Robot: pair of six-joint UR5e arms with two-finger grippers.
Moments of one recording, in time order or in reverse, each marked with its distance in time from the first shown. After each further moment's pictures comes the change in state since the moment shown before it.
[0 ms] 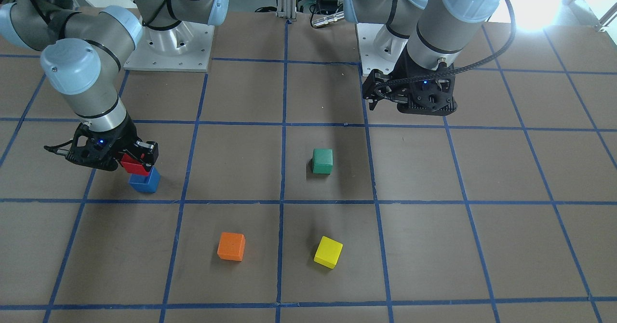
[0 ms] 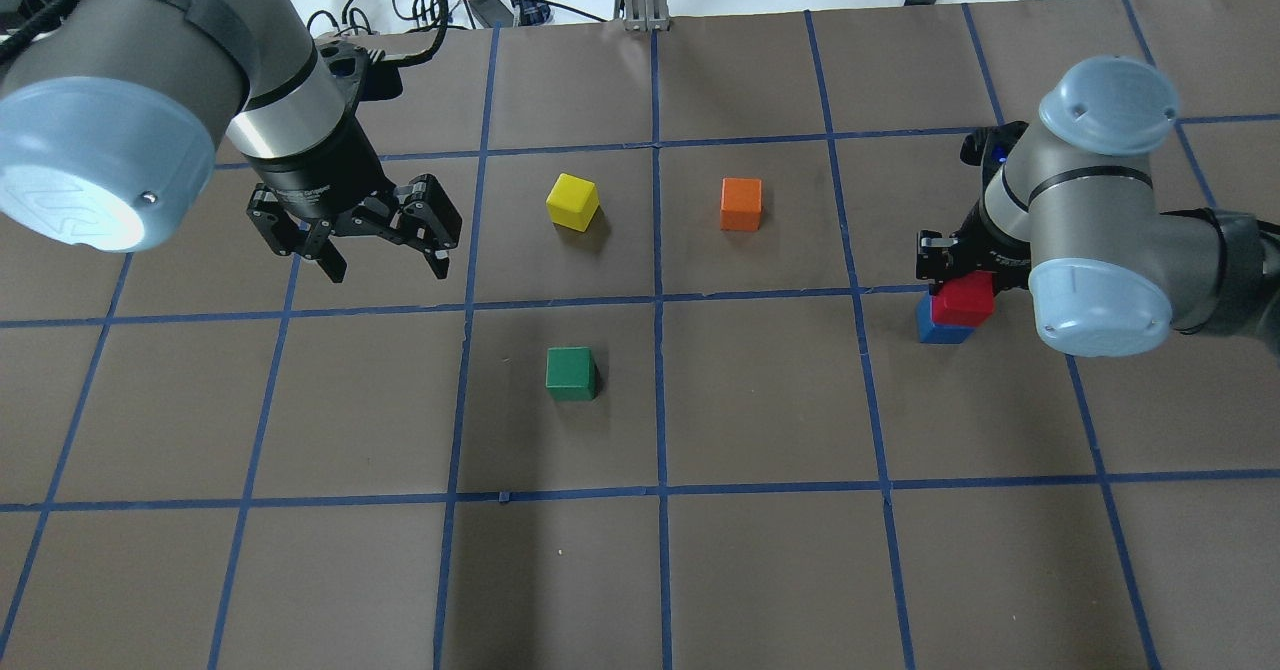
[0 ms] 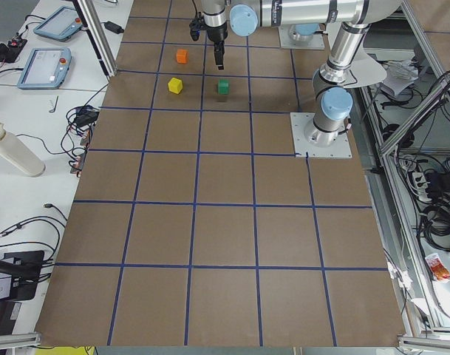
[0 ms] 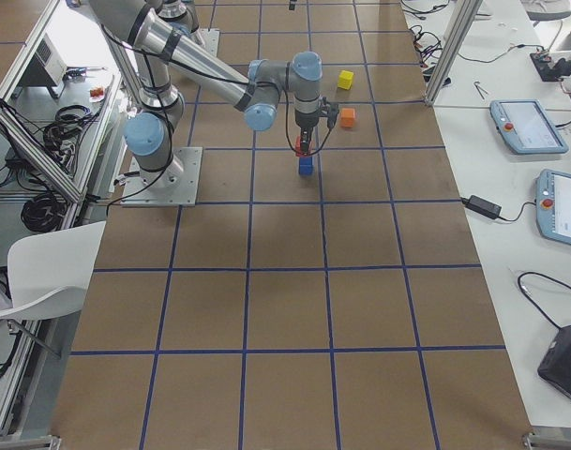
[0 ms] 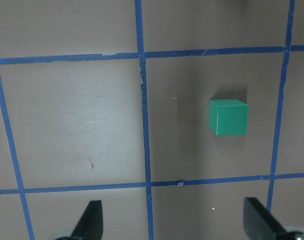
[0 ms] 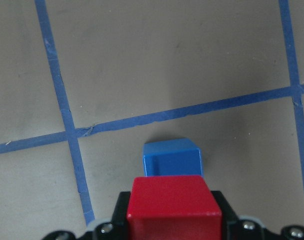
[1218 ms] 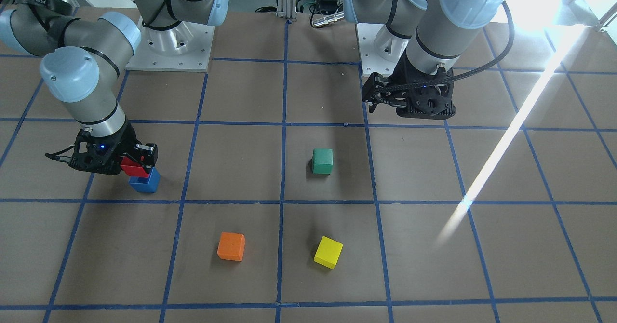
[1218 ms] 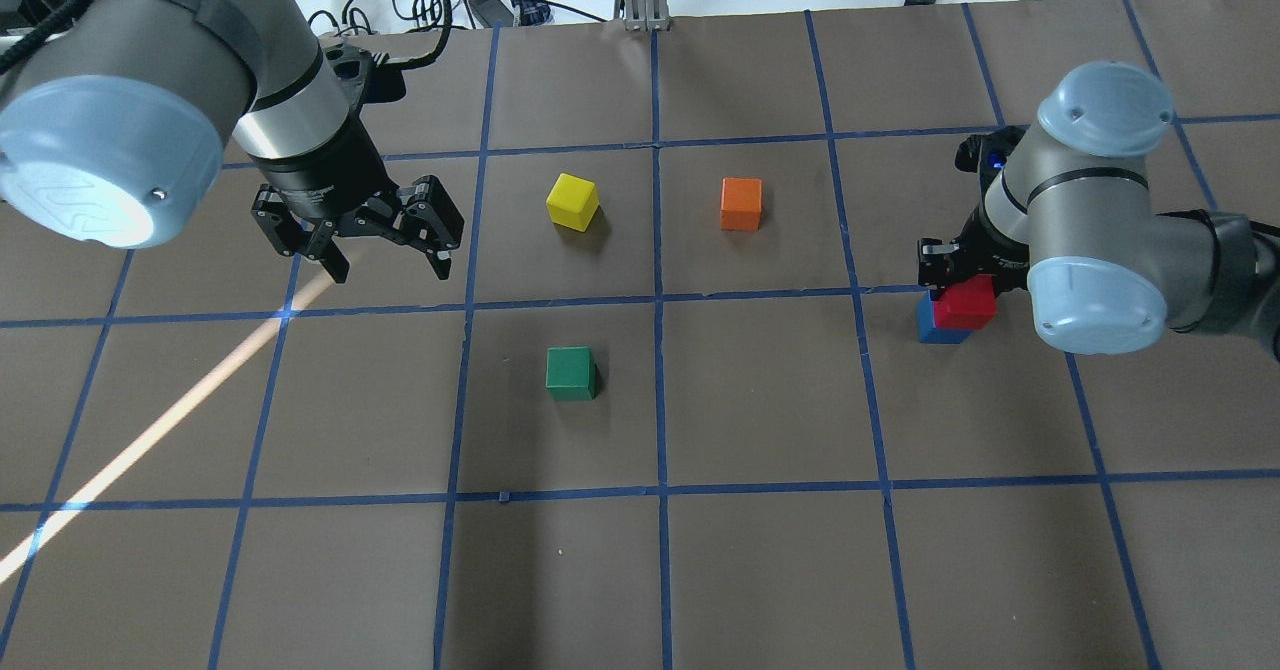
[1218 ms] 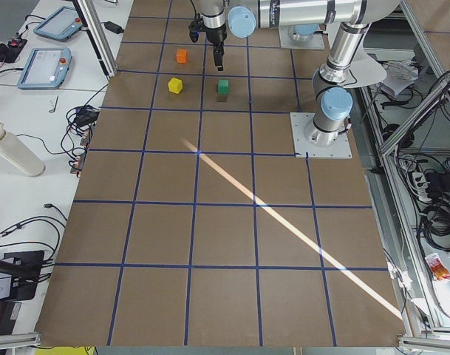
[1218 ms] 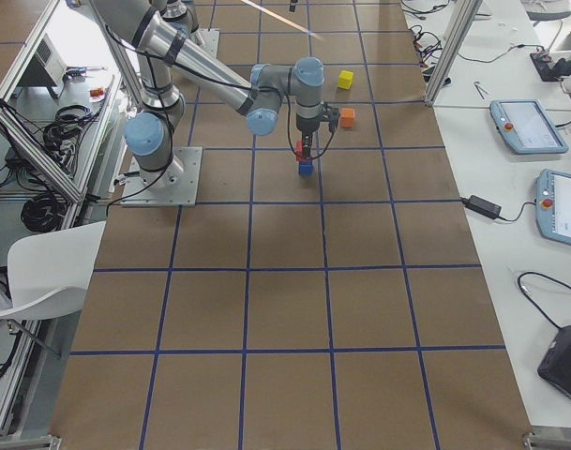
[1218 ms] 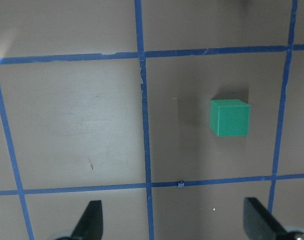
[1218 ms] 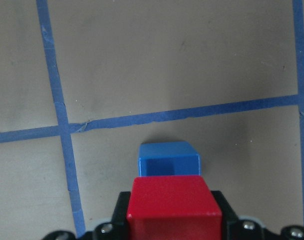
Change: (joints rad) left arm 0.000 -0.010 0.000 0.003 0.001 0.001; right arm -0.005 0.026 -0.001 -0.007 -0.001 -0.072
